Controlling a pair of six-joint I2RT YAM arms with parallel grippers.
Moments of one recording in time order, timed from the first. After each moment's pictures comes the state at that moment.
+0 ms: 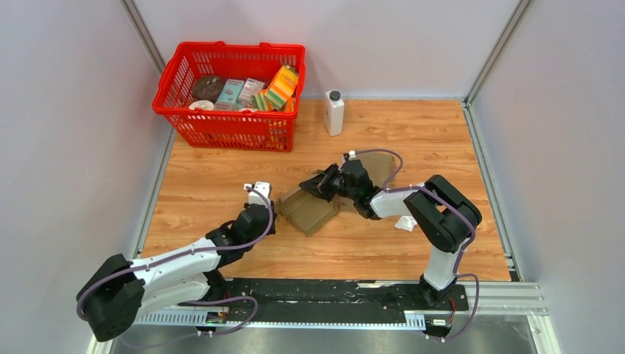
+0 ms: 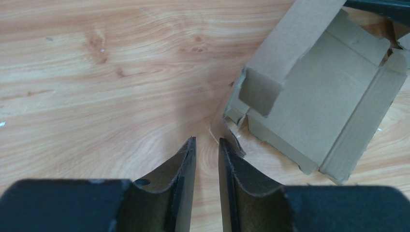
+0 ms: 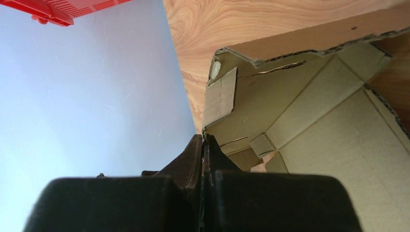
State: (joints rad) left arm -0.82 0.93 0.26 0.07 -0.45 -0.45; right arm 0.69 1.81 0.78 0.68 -0.28 1.48
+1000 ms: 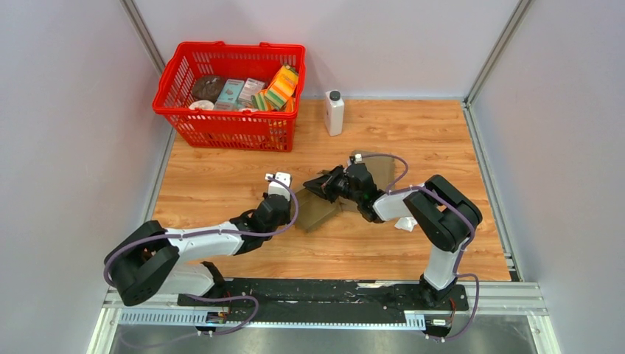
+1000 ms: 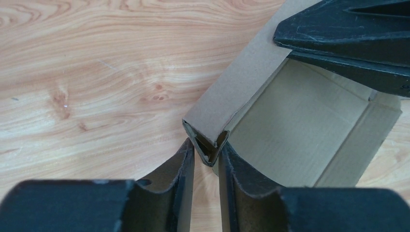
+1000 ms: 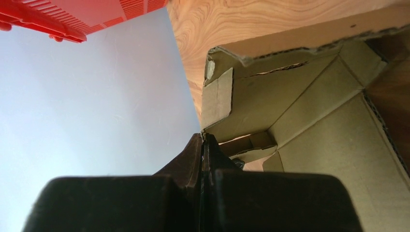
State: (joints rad) left arm -0.86 1.26 0.41 0.27 -0.48 -0.38; right arm 0.67 1.82 0.72 0.75 -0.26 1.53
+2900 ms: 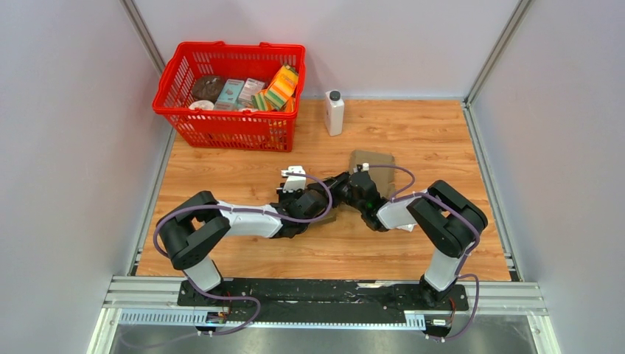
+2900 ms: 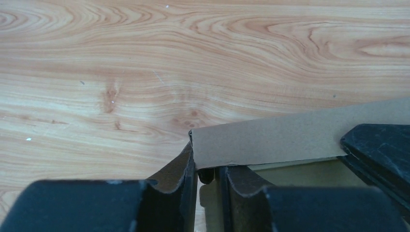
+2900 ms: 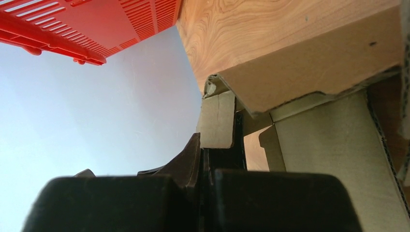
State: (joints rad) left arm -0.99 1.66 0.75 0.00 -1.00 -0.68; right arm 0.70 1.76 0.62 0.82 -0.15 1.67
